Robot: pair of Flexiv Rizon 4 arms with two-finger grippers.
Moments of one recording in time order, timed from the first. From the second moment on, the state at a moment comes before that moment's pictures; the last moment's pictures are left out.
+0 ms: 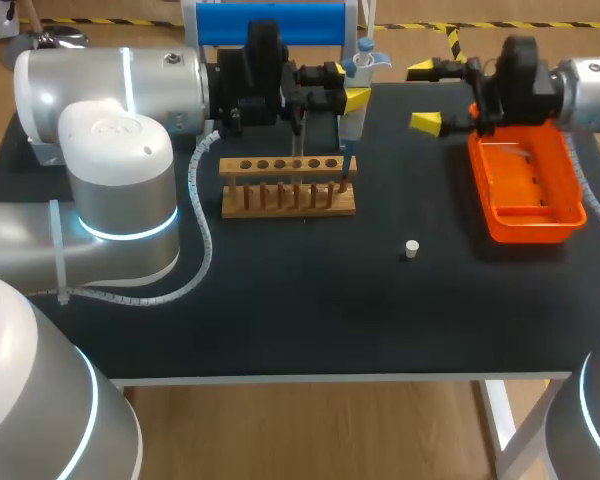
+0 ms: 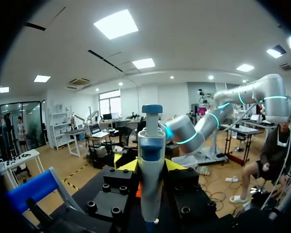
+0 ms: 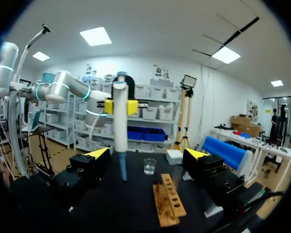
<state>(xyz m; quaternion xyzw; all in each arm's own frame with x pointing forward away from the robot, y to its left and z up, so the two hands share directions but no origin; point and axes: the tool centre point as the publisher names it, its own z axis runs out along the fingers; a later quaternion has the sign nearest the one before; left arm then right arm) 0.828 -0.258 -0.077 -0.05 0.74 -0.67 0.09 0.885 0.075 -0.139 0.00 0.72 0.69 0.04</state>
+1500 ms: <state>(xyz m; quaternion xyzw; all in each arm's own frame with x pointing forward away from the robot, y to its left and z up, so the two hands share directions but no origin) 0.828 -0.258 -0.077 -0.05 0.74 -0.67 0.09 1.075 0.170 -0.166 0.10 0.81 0.57 0.11</state>
